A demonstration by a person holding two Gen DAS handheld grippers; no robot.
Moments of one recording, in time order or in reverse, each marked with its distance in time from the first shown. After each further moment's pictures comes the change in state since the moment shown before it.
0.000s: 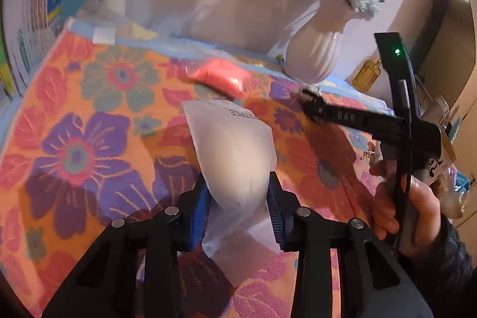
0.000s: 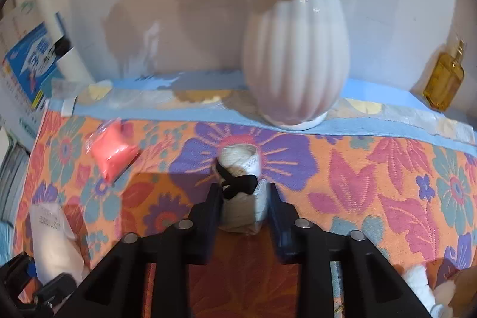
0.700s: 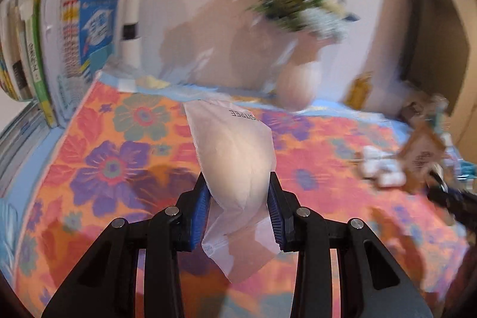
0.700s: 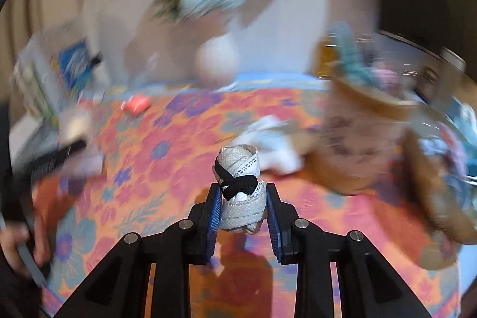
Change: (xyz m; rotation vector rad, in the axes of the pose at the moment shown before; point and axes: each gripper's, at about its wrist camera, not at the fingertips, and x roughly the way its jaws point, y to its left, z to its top) left arm -0.065 -0.046 -0.025 0.077 -0.189 0.071; right arm -0.207 -0.072 -0.150 0.143 -0.201 -0.089
